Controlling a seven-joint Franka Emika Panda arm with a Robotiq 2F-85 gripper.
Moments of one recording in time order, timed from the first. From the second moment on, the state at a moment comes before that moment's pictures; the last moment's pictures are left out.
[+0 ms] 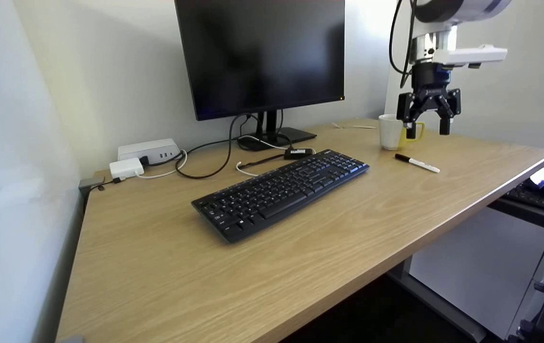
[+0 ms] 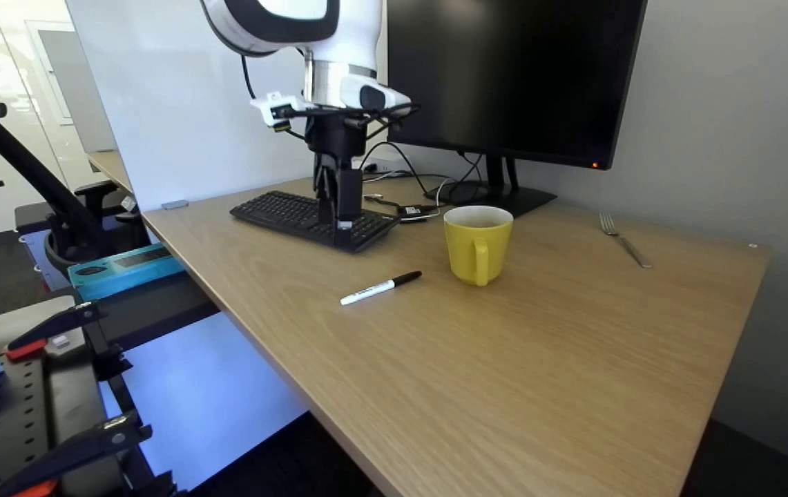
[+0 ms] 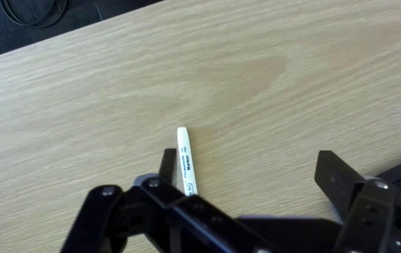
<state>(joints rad) -0.07 0.29 -0.08 -2.27 0.08 2.40 0.08</state>
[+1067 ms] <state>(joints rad) -0.11 0.51 -0.09 -2.16 0.07 2.59 -0.04</state>
